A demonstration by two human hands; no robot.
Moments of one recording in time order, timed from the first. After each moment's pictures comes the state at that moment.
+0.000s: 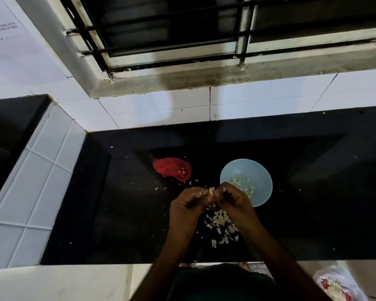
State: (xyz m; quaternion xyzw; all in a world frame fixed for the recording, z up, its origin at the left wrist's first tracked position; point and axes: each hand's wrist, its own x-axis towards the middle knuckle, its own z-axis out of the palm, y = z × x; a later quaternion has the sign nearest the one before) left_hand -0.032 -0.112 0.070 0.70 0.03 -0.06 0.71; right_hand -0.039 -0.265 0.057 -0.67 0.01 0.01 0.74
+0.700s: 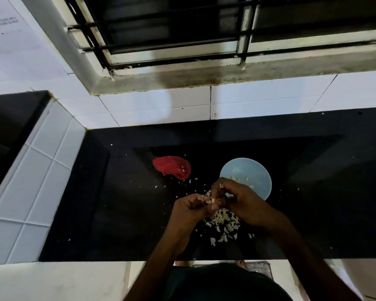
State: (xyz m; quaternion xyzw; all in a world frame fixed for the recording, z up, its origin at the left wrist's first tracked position) left_hand -0.042 -0.106 0.085 0.64 0.05 -0.22 0.74; right_hand -0.027 -0.297 0.093 -0.79 -0.15 0.12 0.58
